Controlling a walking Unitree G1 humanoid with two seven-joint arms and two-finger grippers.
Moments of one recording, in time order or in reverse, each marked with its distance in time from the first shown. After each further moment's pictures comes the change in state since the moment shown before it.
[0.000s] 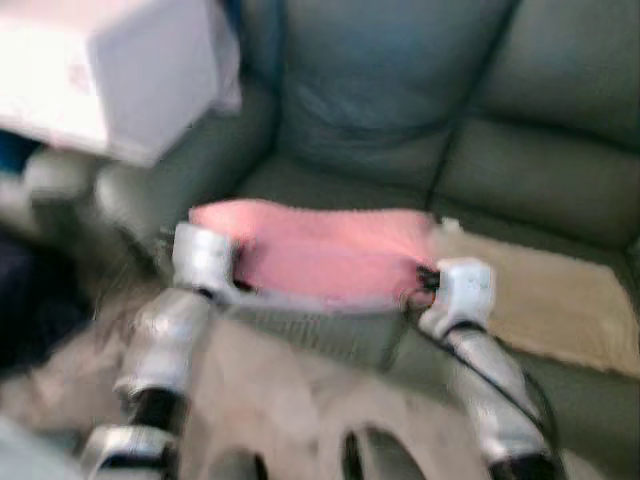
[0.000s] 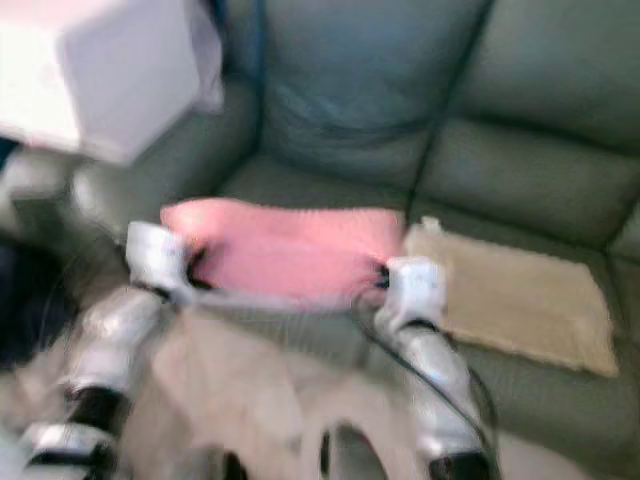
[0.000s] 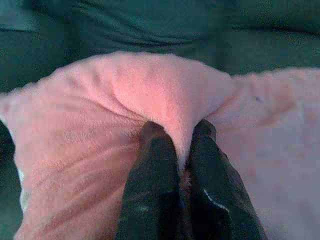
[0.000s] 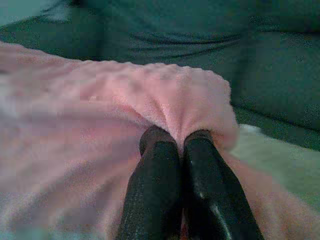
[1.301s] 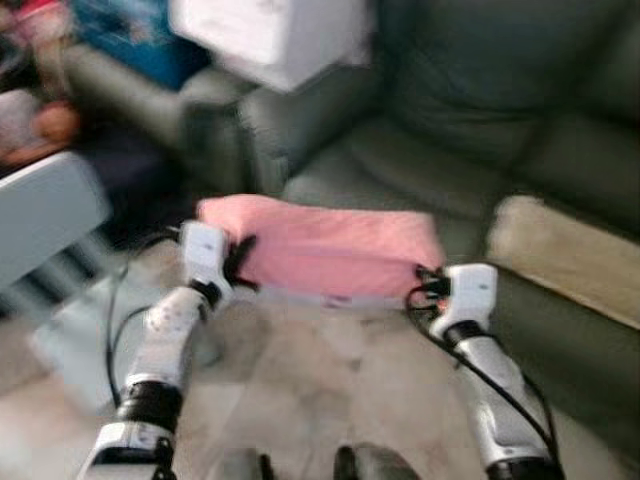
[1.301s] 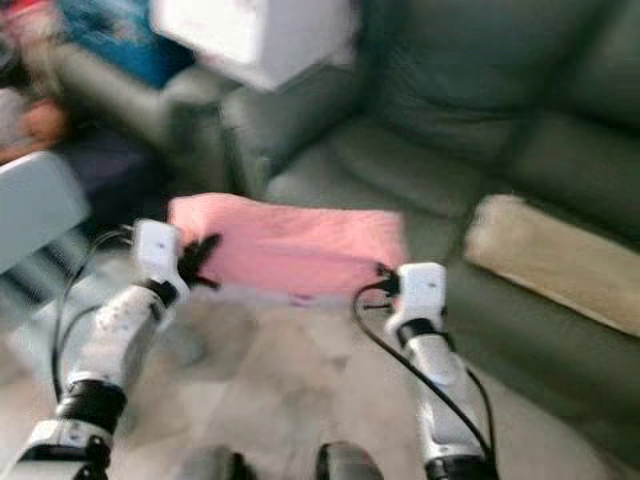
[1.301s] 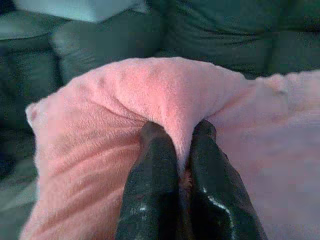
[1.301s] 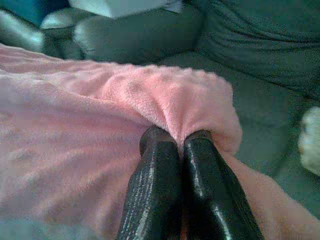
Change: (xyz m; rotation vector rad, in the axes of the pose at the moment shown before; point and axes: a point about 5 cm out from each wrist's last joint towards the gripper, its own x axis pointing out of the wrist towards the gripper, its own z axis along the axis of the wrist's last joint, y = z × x) left arm -0.002 0.015 0.007 0.039 -0.014 0.052; right arm -0.003 0.003 0.003 0.025 -0.021 0.011
